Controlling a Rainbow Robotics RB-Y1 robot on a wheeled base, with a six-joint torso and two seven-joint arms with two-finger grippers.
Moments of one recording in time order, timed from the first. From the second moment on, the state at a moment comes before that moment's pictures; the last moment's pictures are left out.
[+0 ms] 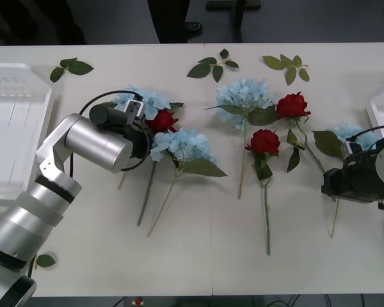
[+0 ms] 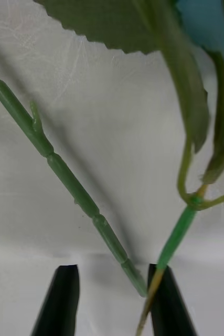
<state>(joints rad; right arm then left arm) -0.21 -0.67 0.08 -1.53 -0.74 1.30 1.31 -0.52 0.34 -0.37 -1.36 0.25 0.98 -1.37</state>
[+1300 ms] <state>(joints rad) -0.26 -0.63 -0.22 -1.89 -1.53 1.57 1.76 -0.25 0.88 0.29 -1.47 0.68 1.06 -1.71</state>
